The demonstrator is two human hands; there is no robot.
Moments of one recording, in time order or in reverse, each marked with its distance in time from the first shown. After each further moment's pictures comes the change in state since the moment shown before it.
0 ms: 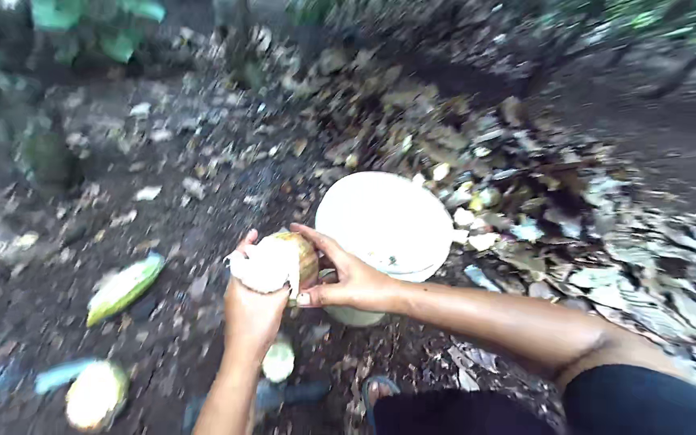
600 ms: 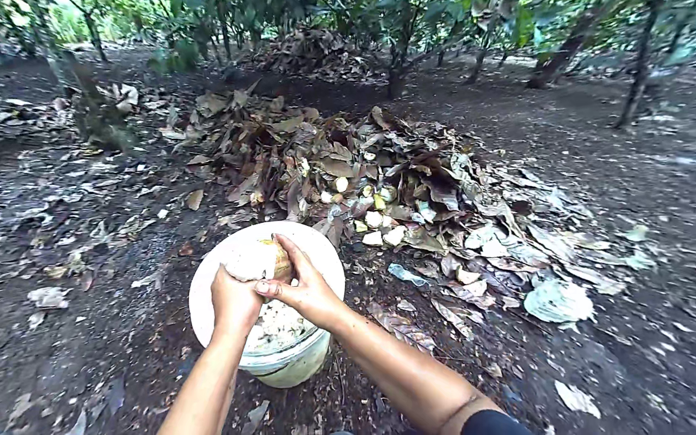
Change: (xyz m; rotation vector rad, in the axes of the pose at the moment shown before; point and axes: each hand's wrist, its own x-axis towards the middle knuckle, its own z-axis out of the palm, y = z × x) left_hand 0.070 0.022 0.215 0.080 -0.348 -0.103; right_hand -0.042 0.066 -0.128 0.118 0.715 -0.039
